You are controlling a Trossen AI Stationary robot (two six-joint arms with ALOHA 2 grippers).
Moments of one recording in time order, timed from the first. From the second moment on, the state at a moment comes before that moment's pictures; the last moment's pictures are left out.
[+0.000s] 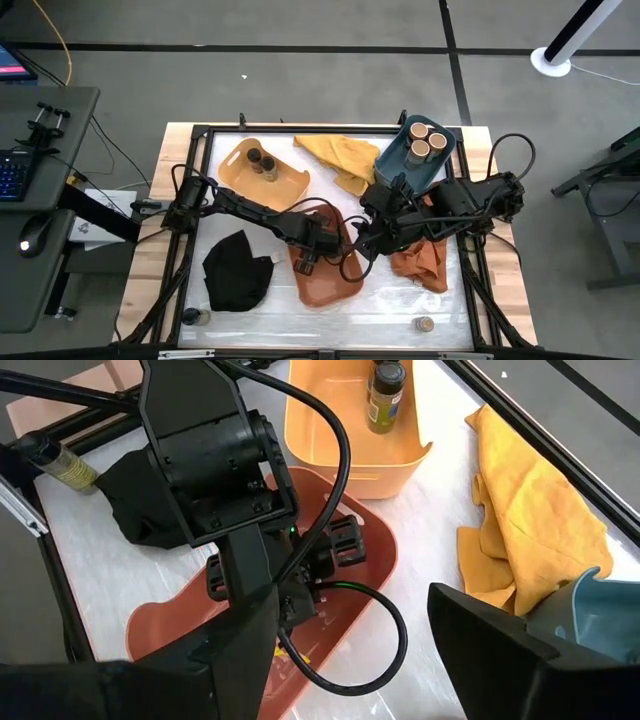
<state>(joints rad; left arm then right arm) -0.21 2.09 1.52 -0.77 -0.16 0.18 0.43 1.84 2.34 -1.57 0.54 0.86</state>
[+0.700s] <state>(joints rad) -0.21 2.06 1.52 -0.83 -0.17 0.22 0.43 1.84 2.34 -1.57 0.55 0.88</state>
